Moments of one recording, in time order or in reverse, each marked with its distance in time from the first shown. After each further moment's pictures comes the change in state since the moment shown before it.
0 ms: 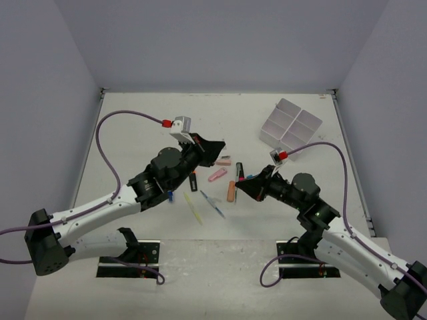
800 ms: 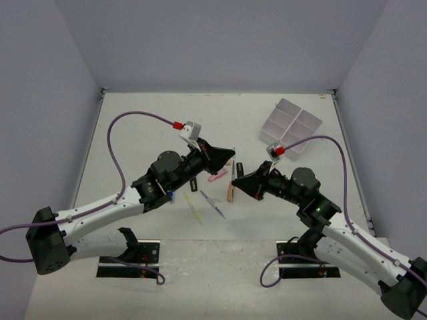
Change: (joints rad) left arm 0.000 0.010 -0.063 0.141 0.231 0.078; right arm 0.018 0.048 0.099 -0.033 -0.051 -0.020
